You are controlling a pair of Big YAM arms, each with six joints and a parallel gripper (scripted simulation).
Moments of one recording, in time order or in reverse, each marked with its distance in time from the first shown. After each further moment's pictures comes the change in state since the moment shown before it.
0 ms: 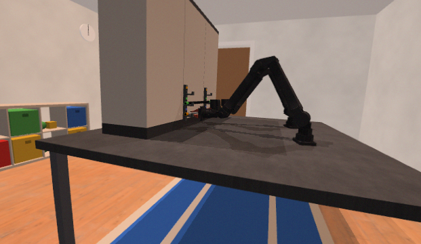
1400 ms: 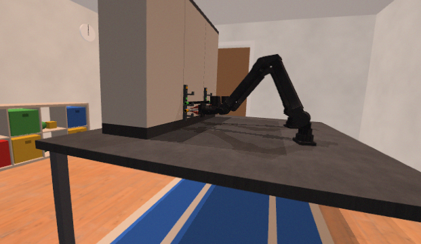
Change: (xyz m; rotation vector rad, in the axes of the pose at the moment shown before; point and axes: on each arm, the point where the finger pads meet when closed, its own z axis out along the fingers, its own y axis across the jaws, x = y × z) left arm 0.000 0.024 -0.001 -0.001 0.000 -0.001; right arm 0.000 -0.025 -0.001 0.001 0.000 0.000
